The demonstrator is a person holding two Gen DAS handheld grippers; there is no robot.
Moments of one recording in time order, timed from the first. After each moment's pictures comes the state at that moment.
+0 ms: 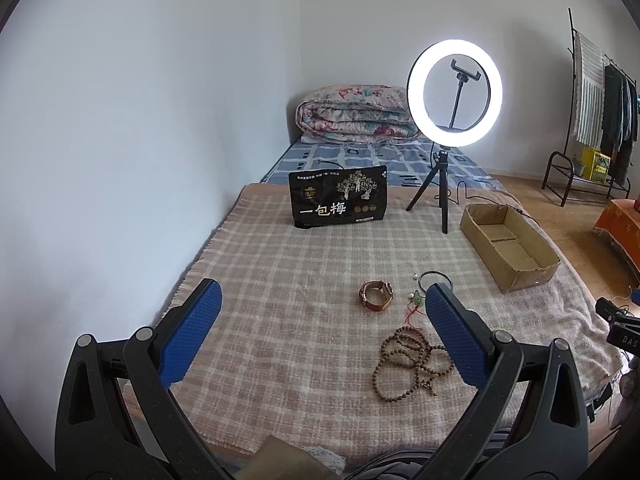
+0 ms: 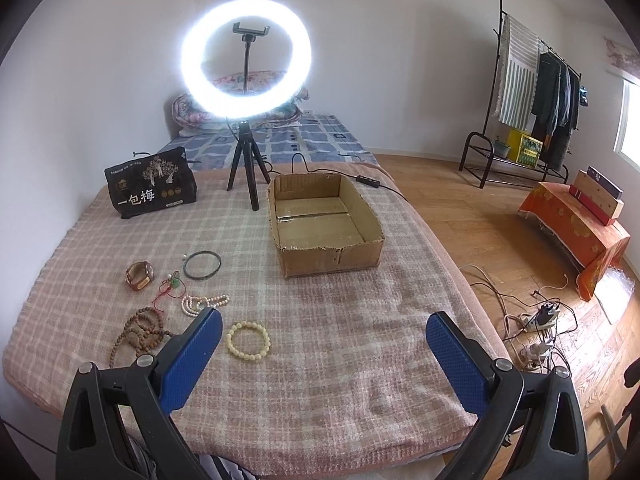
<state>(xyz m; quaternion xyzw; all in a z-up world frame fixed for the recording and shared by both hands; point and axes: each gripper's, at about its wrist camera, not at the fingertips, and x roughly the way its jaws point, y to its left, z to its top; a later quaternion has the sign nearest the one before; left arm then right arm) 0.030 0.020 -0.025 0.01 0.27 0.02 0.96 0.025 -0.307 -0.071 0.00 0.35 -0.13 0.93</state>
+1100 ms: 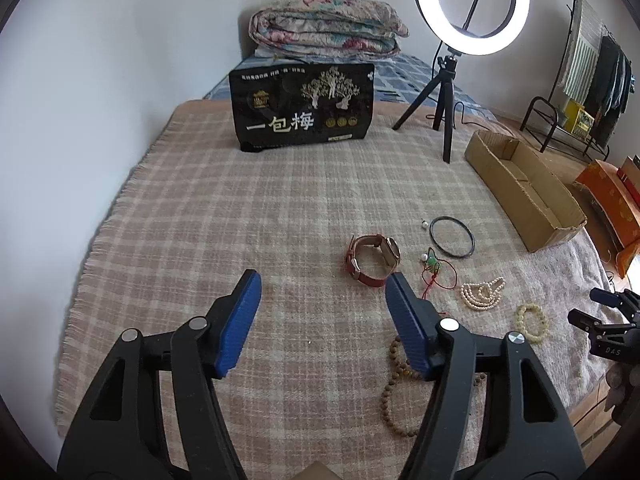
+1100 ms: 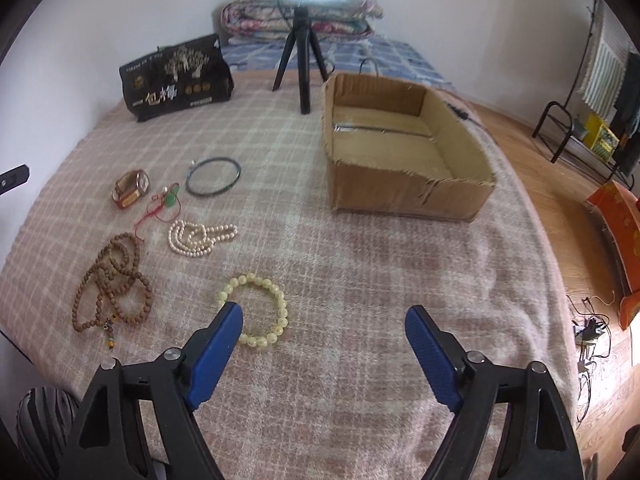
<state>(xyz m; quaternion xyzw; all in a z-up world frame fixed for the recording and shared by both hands) 0.187 0.026 -0.139 -0.01 0.42 -0.06 0.91 0.133 -0.308 -0.191 -0.03 0.50 0.00 0.87</state>
